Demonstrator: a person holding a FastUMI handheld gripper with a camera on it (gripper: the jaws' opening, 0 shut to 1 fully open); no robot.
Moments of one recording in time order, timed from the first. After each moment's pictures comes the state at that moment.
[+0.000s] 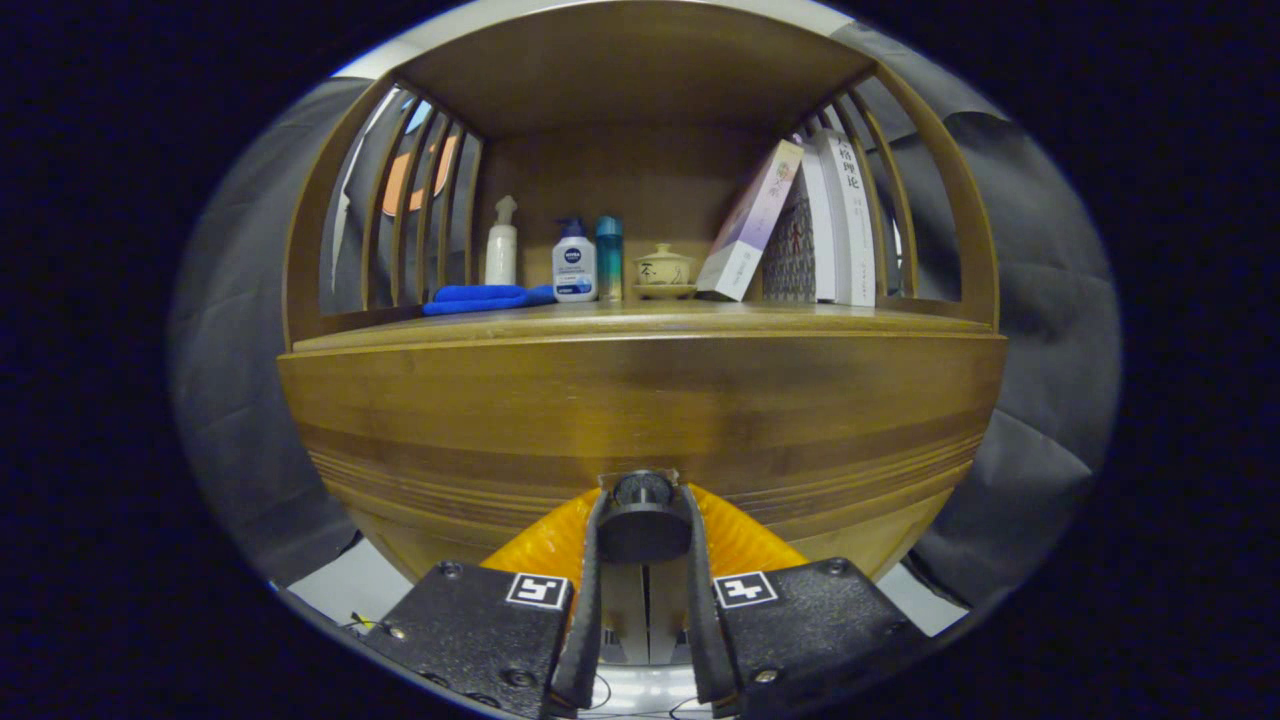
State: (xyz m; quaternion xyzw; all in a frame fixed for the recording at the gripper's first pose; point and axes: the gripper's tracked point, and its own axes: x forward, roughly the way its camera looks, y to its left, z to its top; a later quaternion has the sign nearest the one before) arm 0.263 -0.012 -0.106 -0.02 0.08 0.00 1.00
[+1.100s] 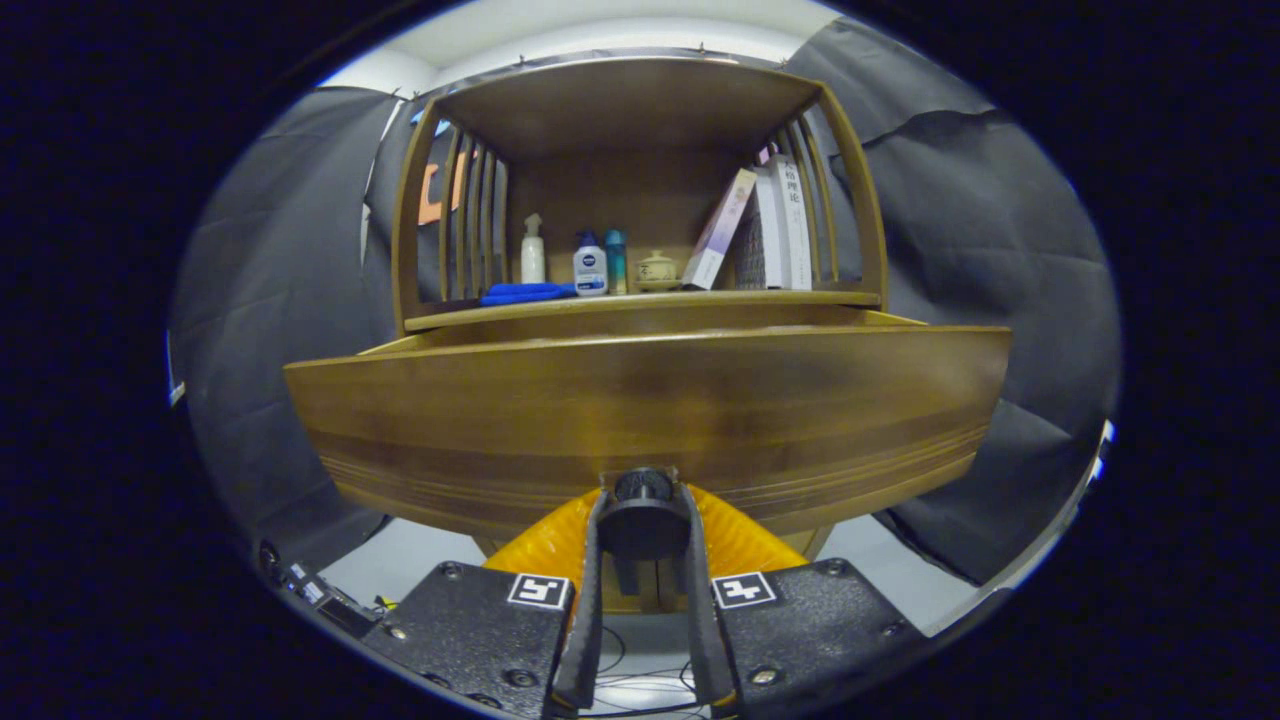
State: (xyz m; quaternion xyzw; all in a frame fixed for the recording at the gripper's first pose) arm 0.103 -0.010 -0.130 0.01 0.09 0.01 1.00
